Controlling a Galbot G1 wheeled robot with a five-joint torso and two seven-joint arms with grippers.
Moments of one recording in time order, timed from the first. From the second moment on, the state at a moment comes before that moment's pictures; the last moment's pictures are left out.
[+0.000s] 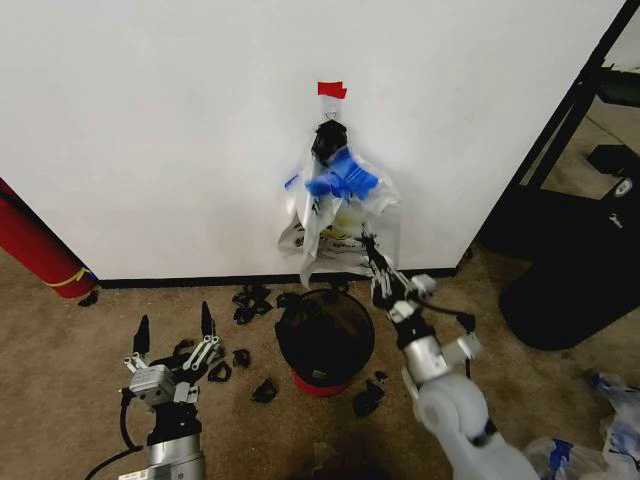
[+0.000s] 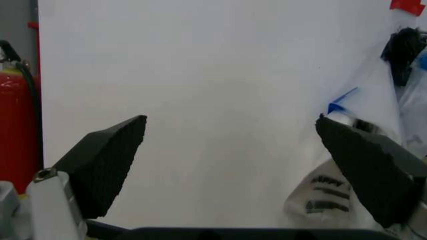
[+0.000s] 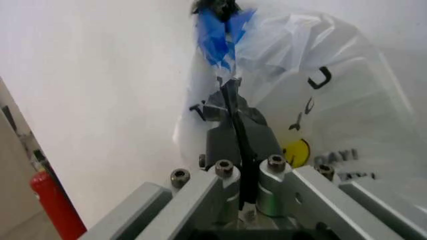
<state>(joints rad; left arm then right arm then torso) 1.79 -1.46 -0.44 -2.23 -0.06 -0.49 -0.29 -1.36 1.30 0.28 2.03 0.53 0.21 -0.15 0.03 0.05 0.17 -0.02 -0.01</state>
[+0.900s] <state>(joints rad) 1.78 -1.44 -0.42 -2.22 -0.09 -0.50 -0.29 -1.77 1.41 0.38 2.08 0.30 0.59 -0.23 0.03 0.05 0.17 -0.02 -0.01</state>
